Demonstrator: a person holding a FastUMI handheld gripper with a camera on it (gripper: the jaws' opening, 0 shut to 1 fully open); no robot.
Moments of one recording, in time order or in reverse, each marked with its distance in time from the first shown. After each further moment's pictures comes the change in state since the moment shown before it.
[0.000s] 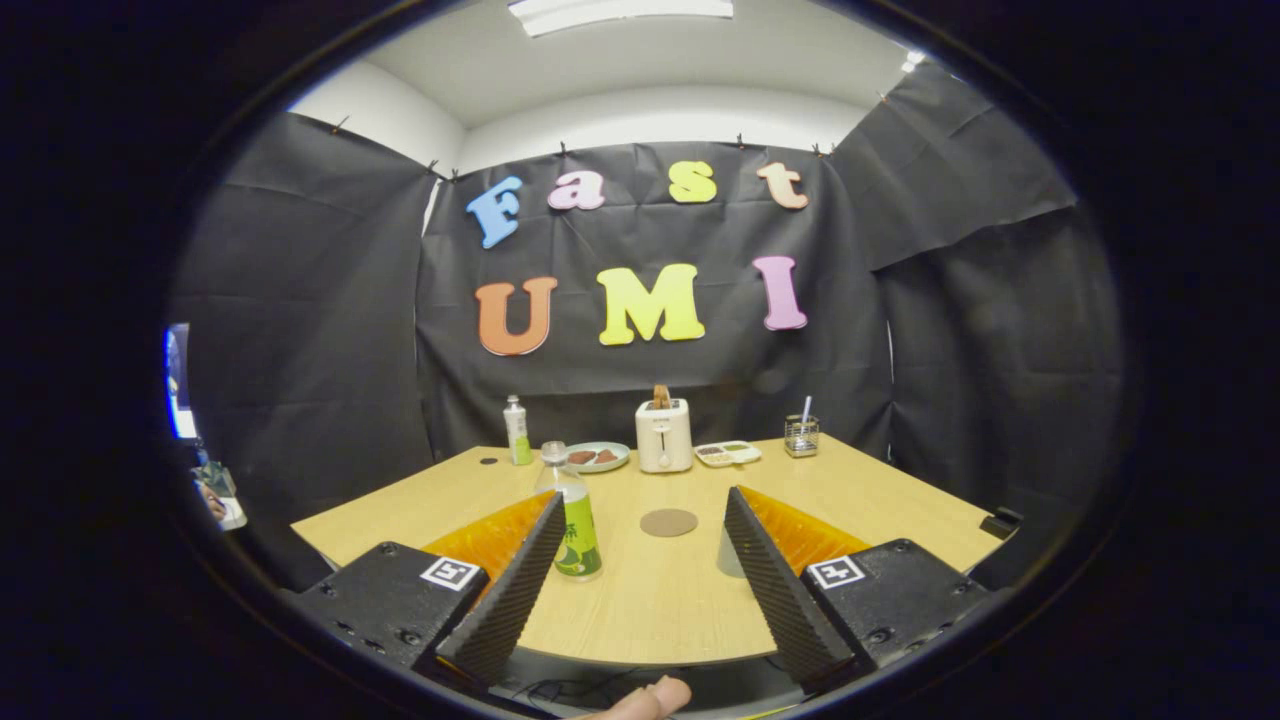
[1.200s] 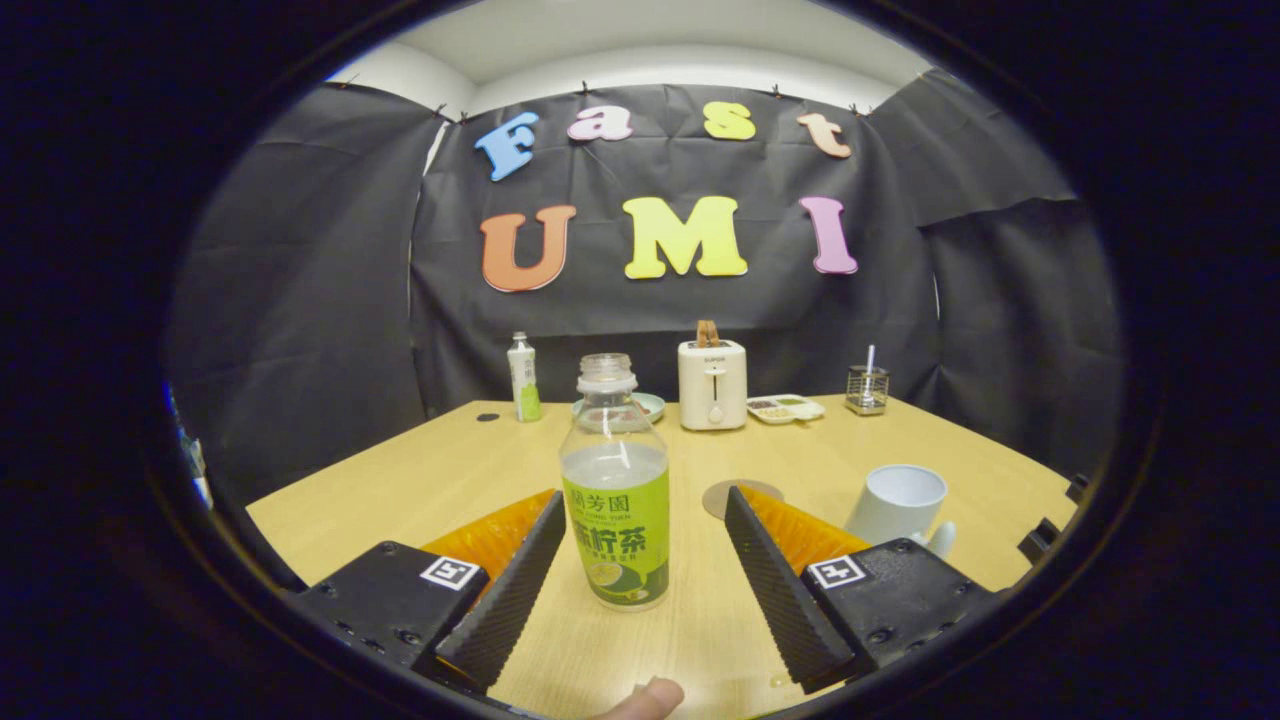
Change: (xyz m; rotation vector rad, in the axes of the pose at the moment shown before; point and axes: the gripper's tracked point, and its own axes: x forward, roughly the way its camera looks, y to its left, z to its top) arm 0.168 0.078 -0.078 -0.030 0.146 0.009
